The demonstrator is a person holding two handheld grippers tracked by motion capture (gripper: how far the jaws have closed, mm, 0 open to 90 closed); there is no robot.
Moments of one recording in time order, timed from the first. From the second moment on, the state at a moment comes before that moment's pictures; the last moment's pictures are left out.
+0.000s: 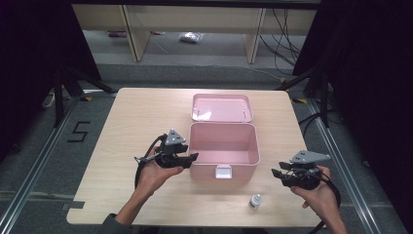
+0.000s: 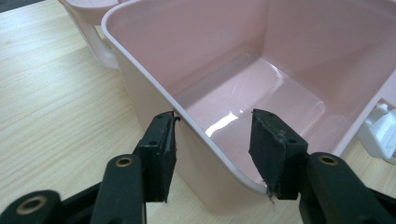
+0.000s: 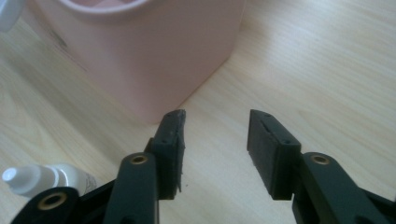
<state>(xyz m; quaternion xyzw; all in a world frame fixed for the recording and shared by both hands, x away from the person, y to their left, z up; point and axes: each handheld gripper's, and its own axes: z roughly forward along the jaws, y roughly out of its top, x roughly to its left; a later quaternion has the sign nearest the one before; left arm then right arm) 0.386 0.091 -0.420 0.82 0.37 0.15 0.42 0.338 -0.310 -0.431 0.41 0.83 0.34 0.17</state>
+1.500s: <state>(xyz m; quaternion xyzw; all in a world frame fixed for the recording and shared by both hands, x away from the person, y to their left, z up) 0.386 0.090 -0.420 0.82 0.36 0.15 0.41 0.276 -0.293 -0.446 0.37 0.88 0.26 0.11</state>
